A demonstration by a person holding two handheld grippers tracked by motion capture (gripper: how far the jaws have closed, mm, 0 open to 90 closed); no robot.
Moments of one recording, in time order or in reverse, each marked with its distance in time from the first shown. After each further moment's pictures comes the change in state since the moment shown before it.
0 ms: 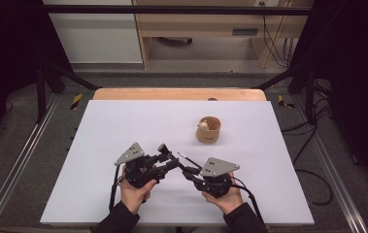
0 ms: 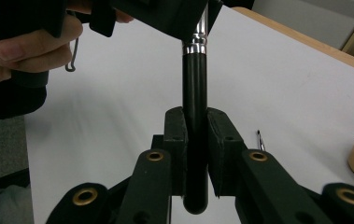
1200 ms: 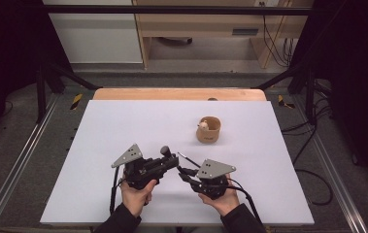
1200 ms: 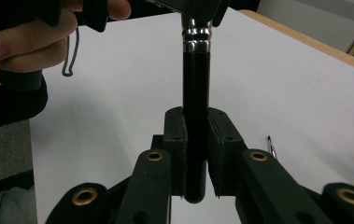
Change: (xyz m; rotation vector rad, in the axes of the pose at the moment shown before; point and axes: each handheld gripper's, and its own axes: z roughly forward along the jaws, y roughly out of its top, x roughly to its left) left arm -0.009 0.001 -0.004 -0.039 -0.058 -0.024; right arm 0.006 0.000 0.007 -0.010 0.013 -0.011
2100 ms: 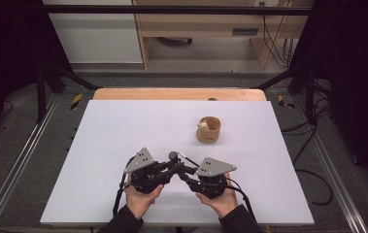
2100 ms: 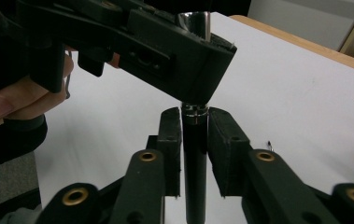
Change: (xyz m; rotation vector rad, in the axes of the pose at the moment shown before) left arm -0.016 -0.005 0.012 0.091 0.060 0.129; right arm 0.004 0.008 -0.001 -0.026 -0.023 0.066
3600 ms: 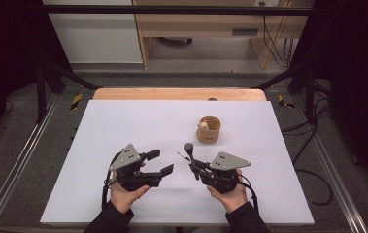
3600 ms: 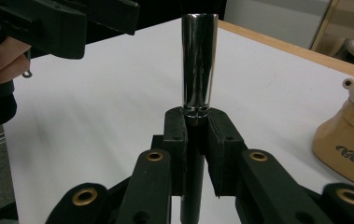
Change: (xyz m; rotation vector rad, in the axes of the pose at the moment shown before) left arm 0.022 0.008 -0.031 0.006 0.067 0.083; right arm -0.023 -0.003 -0.021 -0.023 -0.074 0.062
